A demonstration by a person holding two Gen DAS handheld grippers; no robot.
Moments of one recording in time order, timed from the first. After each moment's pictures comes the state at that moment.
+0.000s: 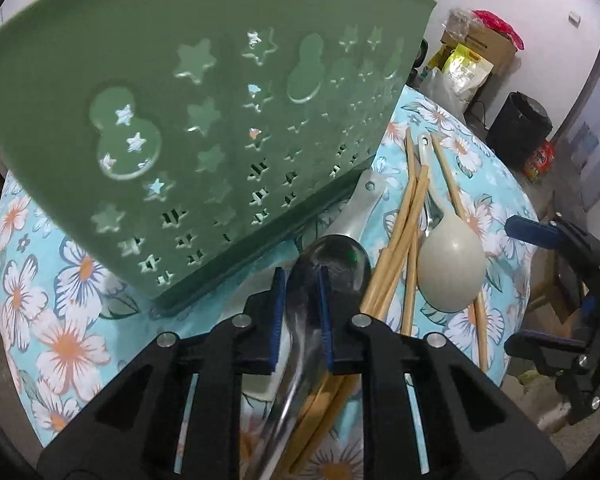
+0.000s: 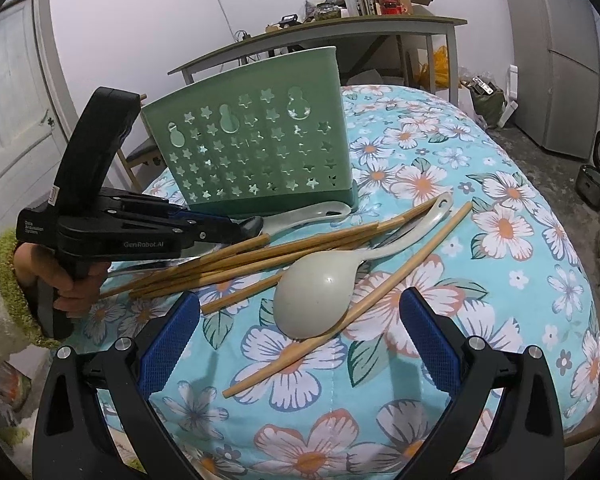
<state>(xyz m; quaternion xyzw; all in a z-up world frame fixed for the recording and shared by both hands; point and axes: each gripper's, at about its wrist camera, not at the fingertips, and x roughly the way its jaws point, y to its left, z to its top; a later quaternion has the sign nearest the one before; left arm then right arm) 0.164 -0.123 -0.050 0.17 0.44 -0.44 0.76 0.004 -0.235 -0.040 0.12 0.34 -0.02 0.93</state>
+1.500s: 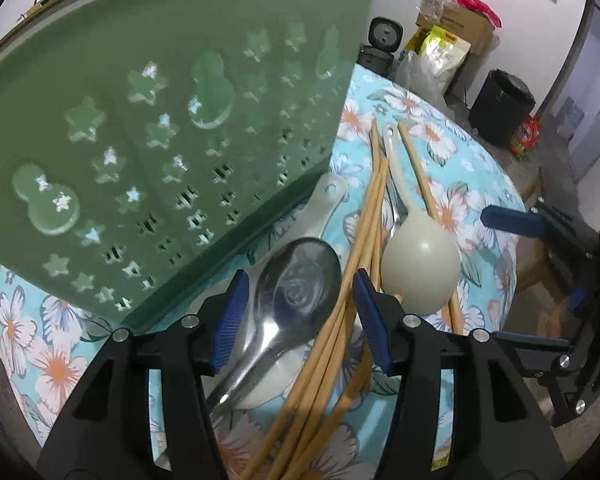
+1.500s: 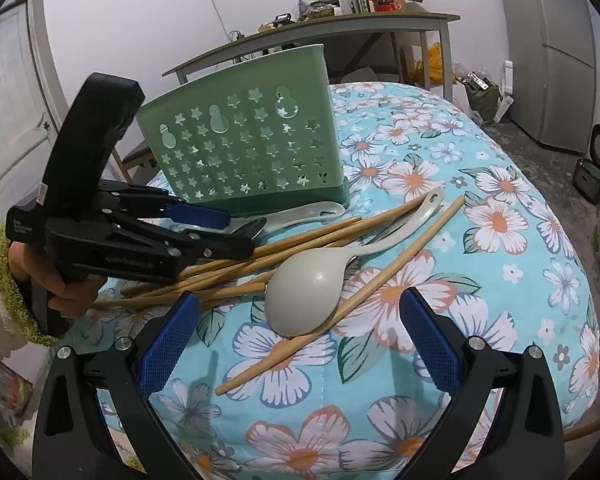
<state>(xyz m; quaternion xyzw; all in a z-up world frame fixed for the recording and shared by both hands) 0.149 -0.155 -0.047 0.20 0.43 -0.47 0.75 0.002 -0.241 -0.040 0.13 0.34 -0.03 0.93</state>
